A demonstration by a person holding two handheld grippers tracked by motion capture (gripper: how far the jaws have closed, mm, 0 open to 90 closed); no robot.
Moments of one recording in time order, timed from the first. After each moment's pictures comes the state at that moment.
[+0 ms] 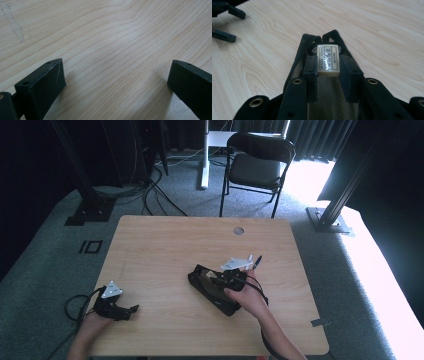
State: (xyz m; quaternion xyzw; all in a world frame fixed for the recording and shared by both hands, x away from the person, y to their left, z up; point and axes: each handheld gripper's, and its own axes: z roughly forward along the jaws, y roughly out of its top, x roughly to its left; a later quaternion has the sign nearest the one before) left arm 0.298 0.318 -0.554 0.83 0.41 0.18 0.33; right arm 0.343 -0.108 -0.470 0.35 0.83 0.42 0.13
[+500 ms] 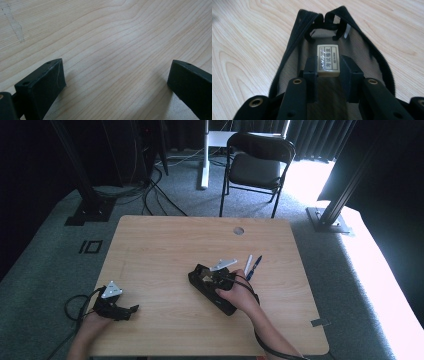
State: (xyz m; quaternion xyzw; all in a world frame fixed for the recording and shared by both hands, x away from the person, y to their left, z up) left arm 0.298 0.318 -0.554 0.83 0.41 0.18 0.33; right arm 0.359 -0.084 -0.494 0.35 0.86 0.34 0.12
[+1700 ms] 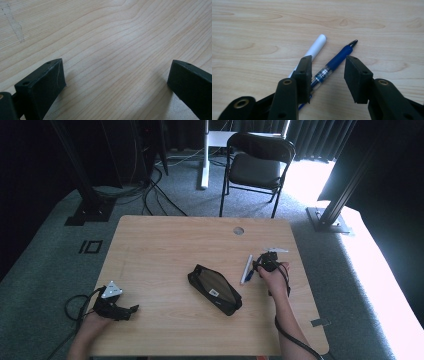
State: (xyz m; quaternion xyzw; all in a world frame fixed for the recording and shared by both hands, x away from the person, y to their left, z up) left arm 0.298 0.318 -0.554 0.83 0.41 0.17 0.33; right arm 0.432 -0.230 -0.528 0.60 0.70 0.33 0.20
